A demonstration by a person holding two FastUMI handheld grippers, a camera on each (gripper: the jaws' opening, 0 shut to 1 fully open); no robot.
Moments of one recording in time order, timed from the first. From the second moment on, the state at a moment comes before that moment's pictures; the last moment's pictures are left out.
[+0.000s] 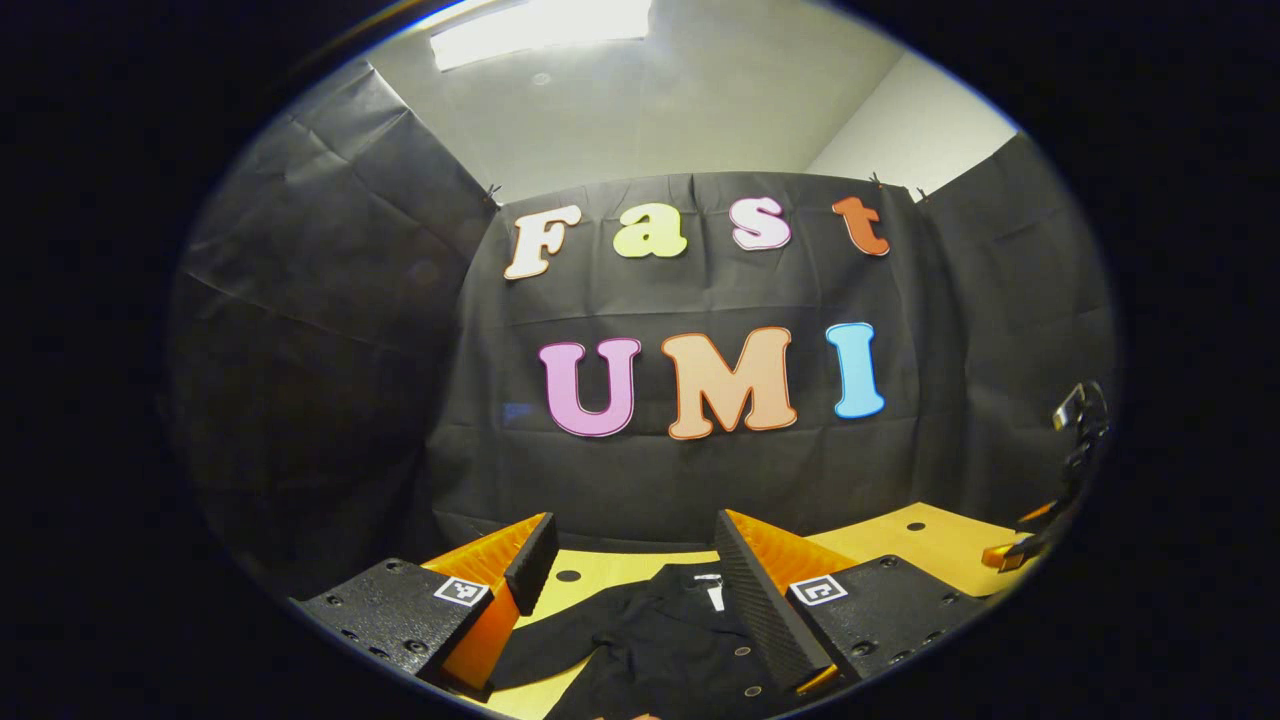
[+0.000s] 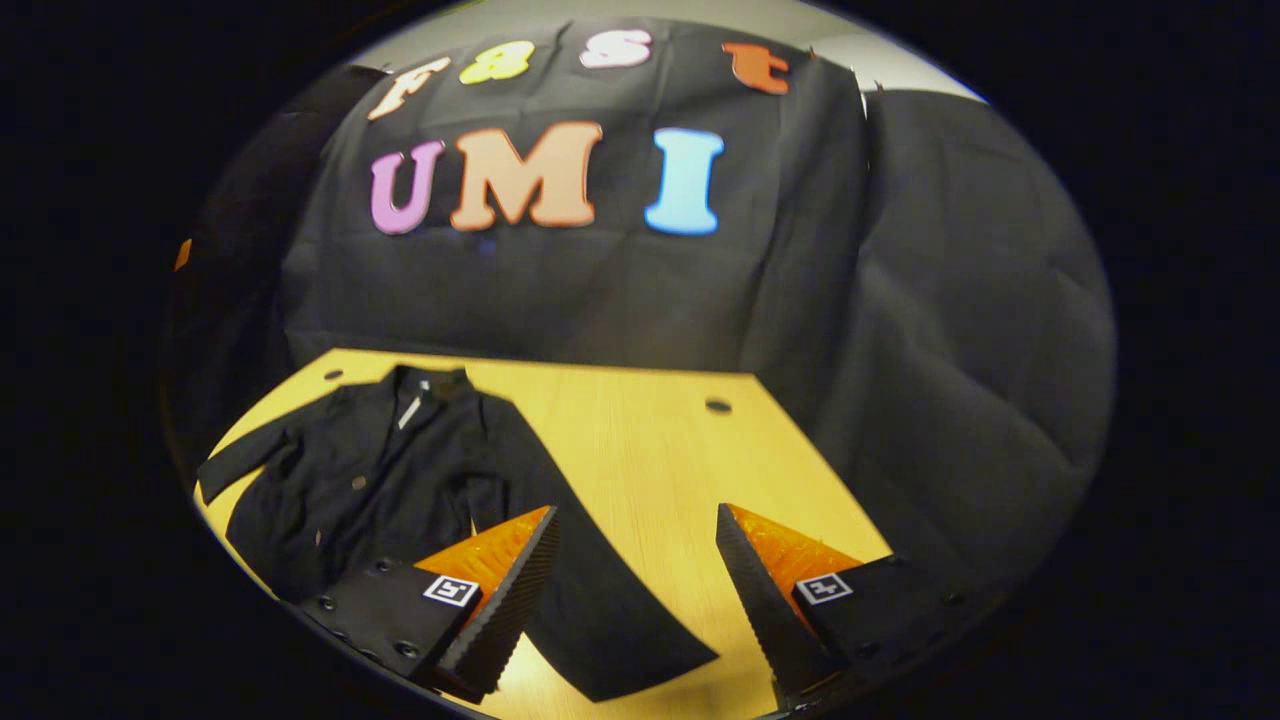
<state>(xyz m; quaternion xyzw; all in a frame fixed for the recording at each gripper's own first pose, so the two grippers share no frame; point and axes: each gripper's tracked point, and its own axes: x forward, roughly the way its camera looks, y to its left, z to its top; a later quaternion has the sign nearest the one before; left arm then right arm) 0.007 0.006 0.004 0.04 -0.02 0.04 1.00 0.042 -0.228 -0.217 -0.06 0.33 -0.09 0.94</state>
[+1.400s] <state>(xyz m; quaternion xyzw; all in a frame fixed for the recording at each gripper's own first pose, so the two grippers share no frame) 0.031 -0.013 -0.033 0.03 0.03 0.04 1.00 0.006 -0.247 -0.327 0.00 0.49 -0.09 0.87</state>
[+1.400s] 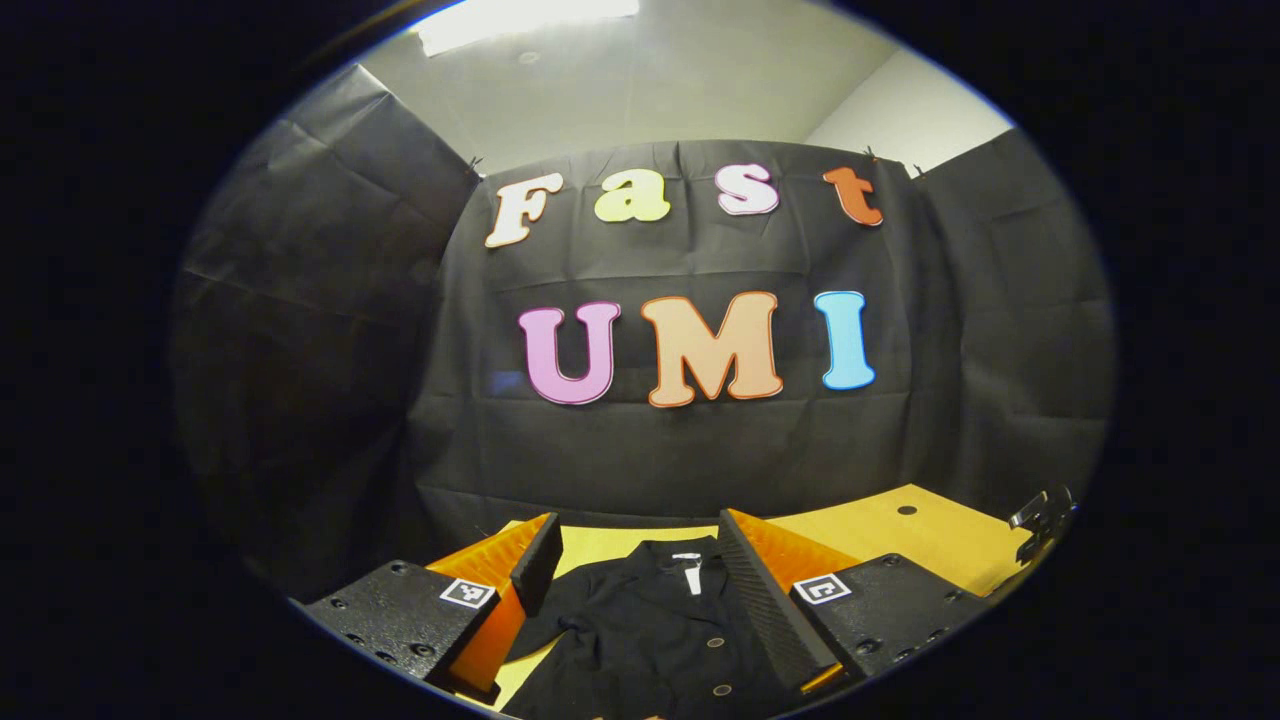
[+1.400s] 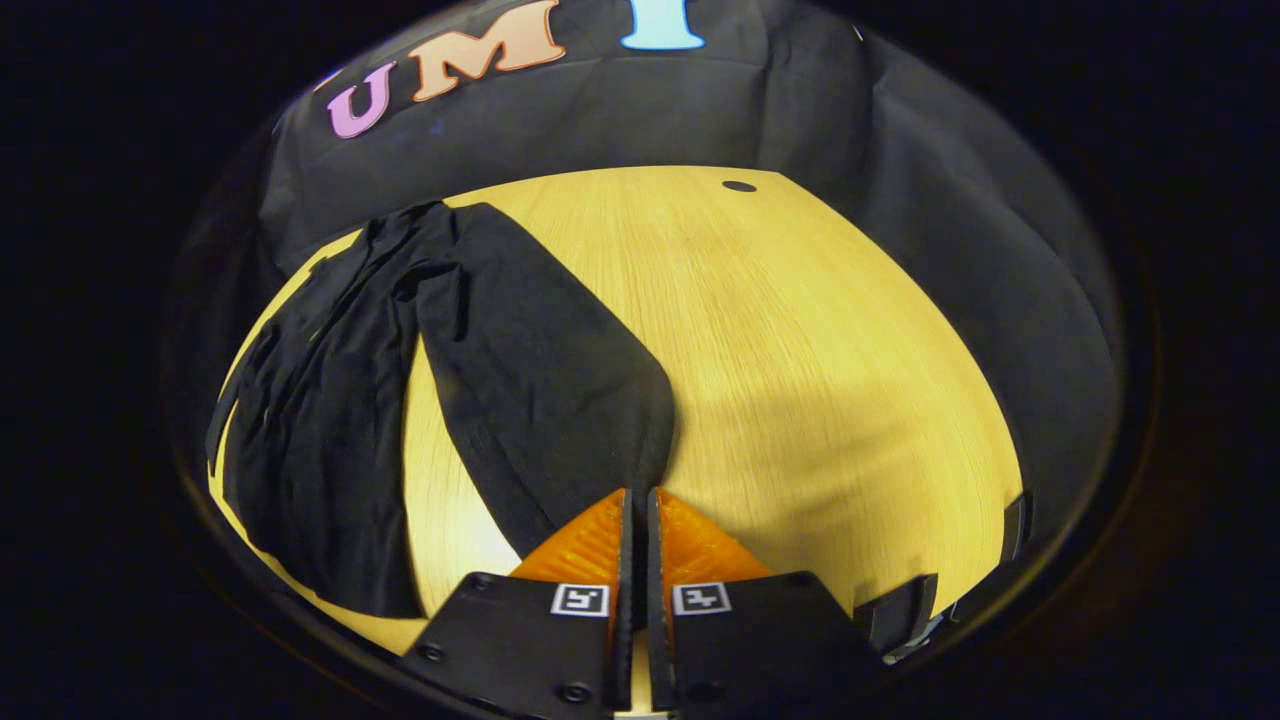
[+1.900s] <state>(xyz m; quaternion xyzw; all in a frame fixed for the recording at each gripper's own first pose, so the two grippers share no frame) 0.032 0.068 -0.034 0.03 0.04 0.08 1.00 0.089 -0.199 -0.243 0.07 0.39 -0.12 0.91</state>
